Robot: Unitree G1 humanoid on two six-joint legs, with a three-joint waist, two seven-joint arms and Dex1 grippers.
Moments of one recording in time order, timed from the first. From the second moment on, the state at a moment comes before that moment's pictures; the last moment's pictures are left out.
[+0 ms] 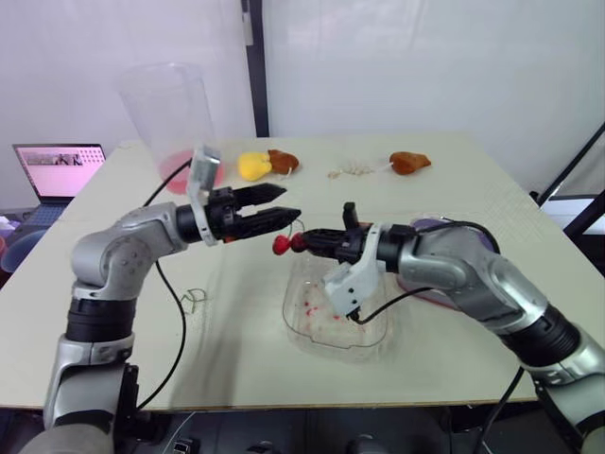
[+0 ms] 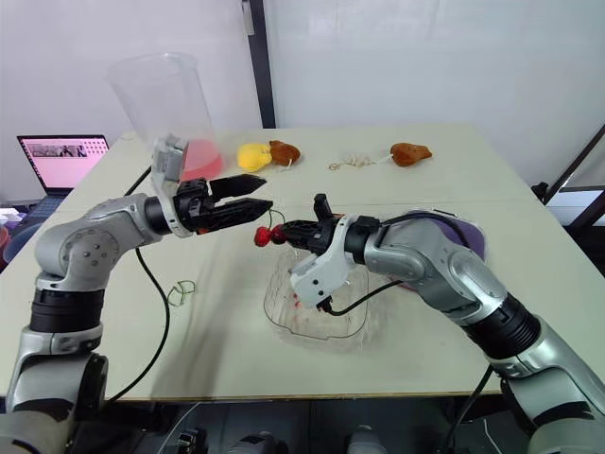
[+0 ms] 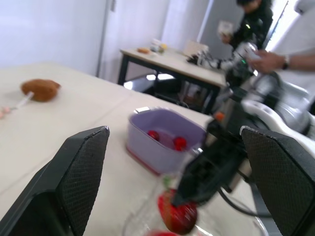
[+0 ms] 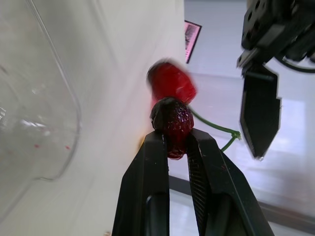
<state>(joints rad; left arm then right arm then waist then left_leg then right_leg) -0.81 0.51 0.11 0.00 -0.81 0.80 -0.93 -0.78 -0.80 0.43 -0.27 -0.55 -0.32 0.67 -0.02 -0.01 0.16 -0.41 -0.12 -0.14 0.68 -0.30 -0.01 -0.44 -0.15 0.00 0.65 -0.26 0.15</state>
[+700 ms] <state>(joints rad) -0.79 0.46 0.08 0.04 -0.78 0.82 -0.91 -0.78 -0.73 0.34 -0.24 -0.60 -0.35 0.68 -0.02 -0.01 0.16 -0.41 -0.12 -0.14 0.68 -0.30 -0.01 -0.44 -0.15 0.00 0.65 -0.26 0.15</state>
